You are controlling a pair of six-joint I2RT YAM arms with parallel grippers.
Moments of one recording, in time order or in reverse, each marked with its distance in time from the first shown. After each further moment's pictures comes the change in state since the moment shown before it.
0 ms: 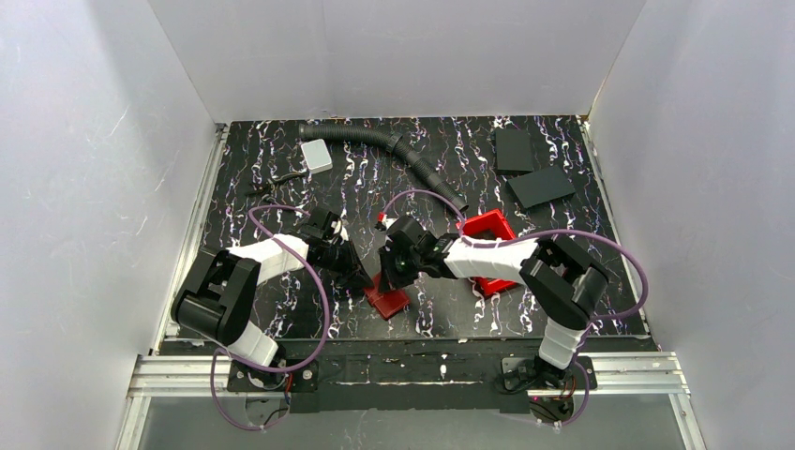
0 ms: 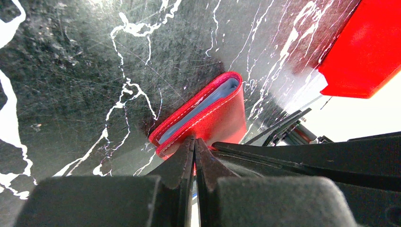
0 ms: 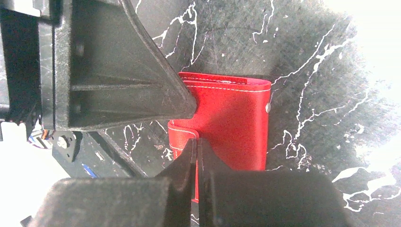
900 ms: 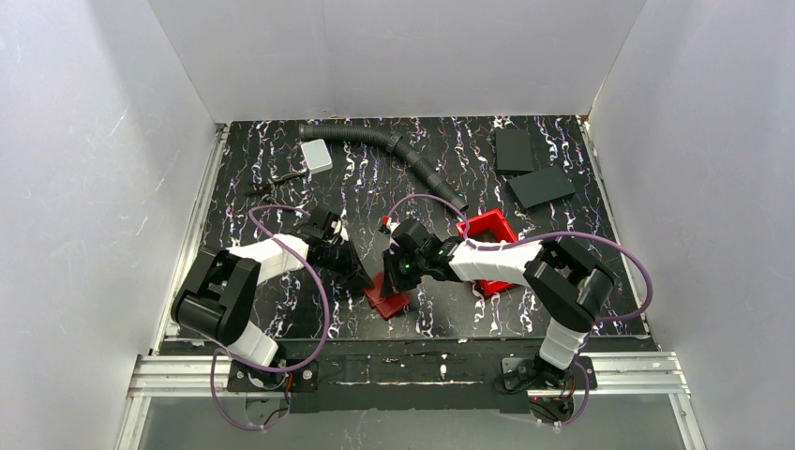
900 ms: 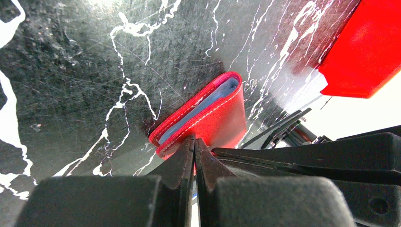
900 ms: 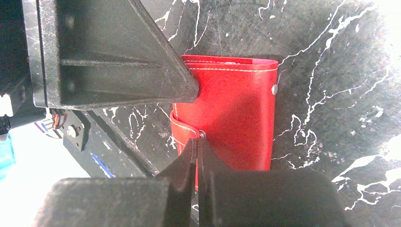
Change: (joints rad) left arm 0.000 0.000 0.000 0.000 0.000 0.001; right arm -0.010 -0.025 -0.058 0.038 -0.052 0.035
